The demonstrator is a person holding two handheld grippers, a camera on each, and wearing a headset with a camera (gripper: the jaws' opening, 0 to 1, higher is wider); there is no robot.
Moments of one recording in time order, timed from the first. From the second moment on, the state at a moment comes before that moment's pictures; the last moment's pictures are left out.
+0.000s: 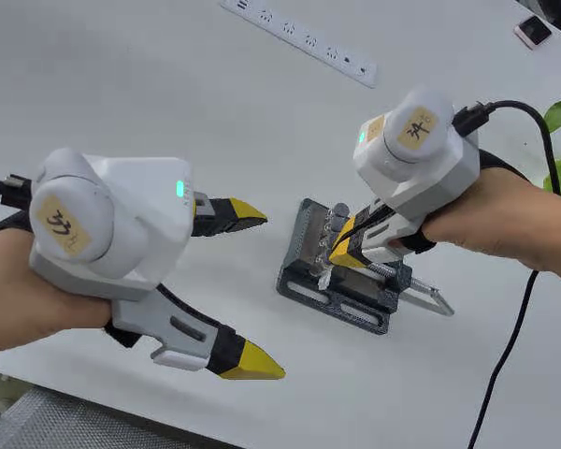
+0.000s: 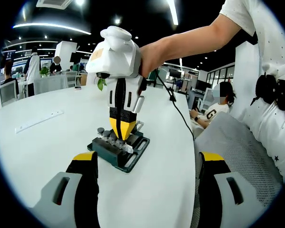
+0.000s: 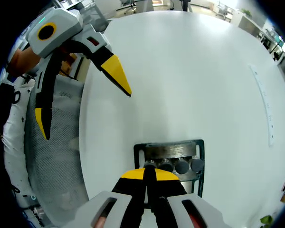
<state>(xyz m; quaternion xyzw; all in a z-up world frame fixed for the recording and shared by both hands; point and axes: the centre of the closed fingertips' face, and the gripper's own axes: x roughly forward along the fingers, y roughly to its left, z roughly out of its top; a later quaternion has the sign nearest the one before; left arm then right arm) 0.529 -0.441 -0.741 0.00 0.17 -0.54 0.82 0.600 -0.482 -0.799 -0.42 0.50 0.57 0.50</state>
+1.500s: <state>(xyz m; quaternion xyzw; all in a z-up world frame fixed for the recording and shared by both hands) 0.537 -0.445 -0.732 0.01 0.17 -0.54 0.83 0.601 -0.480 -0.807 -0.46 0.48 0.57 0.47</state>
